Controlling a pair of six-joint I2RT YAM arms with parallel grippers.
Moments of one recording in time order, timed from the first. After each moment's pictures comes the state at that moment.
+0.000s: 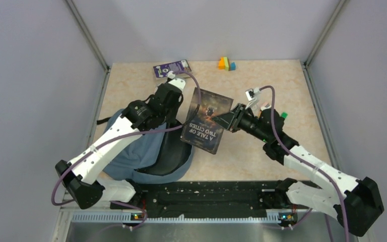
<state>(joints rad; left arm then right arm) -0.75 1.29 1.40 -0.91 -0.41 -0.21 0.63 0.95 0.65 0.25 -0.29 0.82</state>
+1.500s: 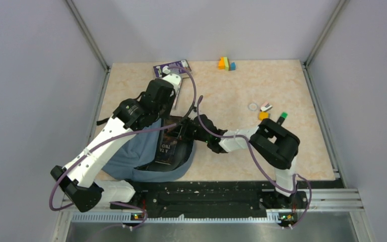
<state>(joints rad) -0.69 1.27 1.46 -0.92 -0.40 -0.09 0.96 1.90 0.99 0.66 -0.14 1.24</state>
